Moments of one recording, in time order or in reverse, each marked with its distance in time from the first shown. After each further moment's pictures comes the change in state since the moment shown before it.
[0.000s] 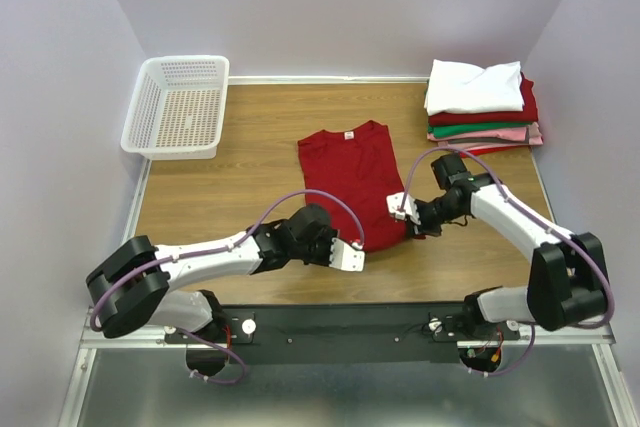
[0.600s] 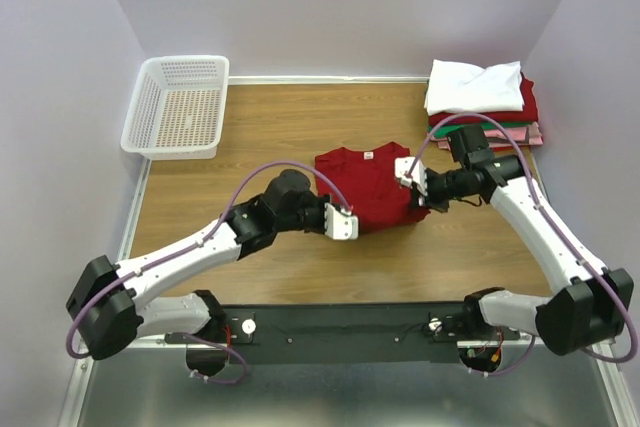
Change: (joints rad) left arm 0.112 -0.161 0.154 -0.056 0.129 0.060; right arm 0.002 -0.164 0.270 -0.191 0.021 0.215
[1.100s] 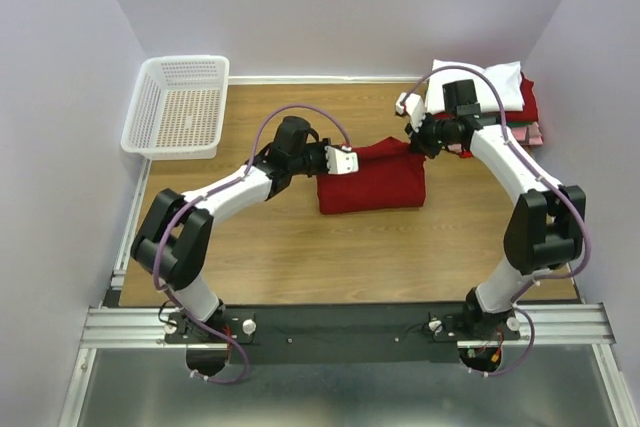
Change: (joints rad) left arm 0.338 0.485 0.277 0.220 0.100 0.117; right arm -0.111 0.455 0.282 0.368 0.190 0.330
